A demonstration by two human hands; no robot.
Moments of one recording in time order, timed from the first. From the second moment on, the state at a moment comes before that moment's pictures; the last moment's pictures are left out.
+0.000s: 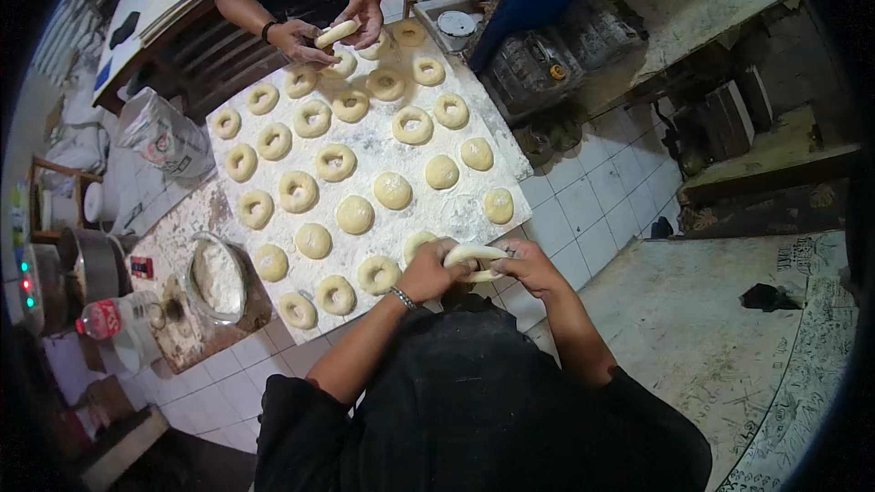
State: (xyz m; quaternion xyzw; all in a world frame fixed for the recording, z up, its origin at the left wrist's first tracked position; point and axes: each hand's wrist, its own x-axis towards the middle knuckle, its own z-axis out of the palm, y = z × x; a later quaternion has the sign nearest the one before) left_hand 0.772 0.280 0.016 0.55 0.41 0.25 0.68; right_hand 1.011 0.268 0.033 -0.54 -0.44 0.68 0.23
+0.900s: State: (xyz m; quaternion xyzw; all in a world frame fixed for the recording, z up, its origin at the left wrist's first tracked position) left_hand 0.878 0.317 0.011 0.66 0.70 0.21 0.16; right_hand 1.117 0.391 -0.040 -0.47 -0.67 0.52 0.23
